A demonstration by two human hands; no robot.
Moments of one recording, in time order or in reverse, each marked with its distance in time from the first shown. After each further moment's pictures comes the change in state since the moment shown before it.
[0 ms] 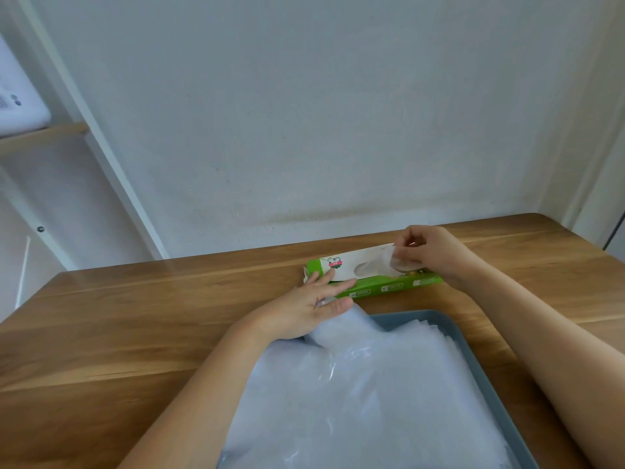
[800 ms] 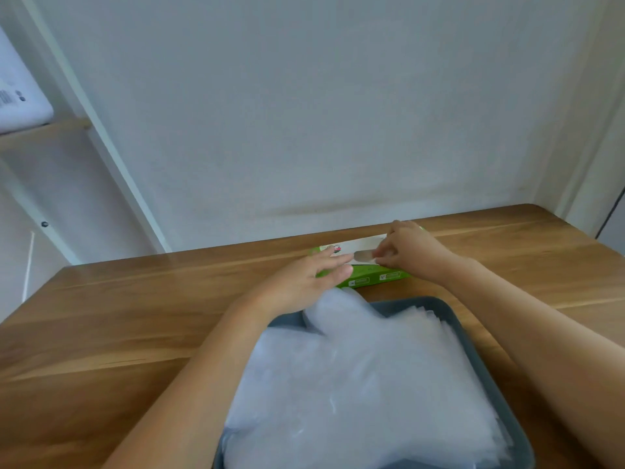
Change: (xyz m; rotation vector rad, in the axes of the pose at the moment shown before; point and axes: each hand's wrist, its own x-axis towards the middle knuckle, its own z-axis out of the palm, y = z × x) left_hand -0.007 0.016 -0.014 -0.056 0.152 0.042; right_hand -0.002 -0.013 0.023 -0.852 -0.095 -0.231
